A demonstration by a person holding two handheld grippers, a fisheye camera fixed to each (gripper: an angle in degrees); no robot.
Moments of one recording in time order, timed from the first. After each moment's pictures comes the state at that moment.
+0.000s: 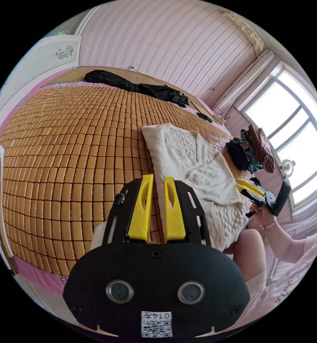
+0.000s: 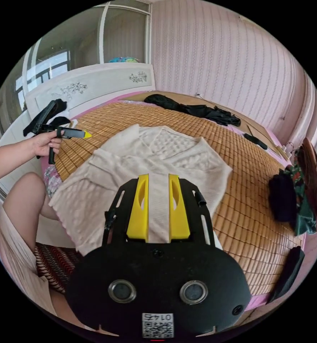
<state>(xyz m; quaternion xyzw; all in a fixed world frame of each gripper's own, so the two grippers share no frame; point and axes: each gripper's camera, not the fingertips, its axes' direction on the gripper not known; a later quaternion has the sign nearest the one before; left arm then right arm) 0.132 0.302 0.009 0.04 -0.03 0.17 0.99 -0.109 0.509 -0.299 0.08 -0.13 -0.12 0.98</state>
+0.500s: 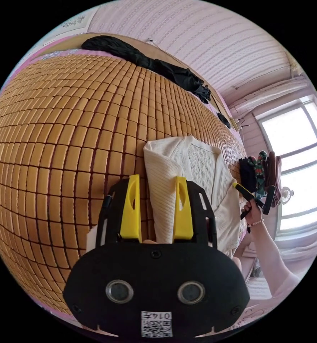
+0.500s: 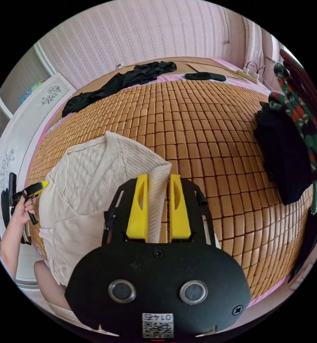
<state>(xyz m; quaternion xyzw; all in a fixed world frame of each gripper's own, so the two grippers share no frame) 0.117 0.087 0.064 -0.06 -0.01 0.07 1.00 0.053 0.370 -0.088 -0.06 -0.11 0.14 0.98</state>
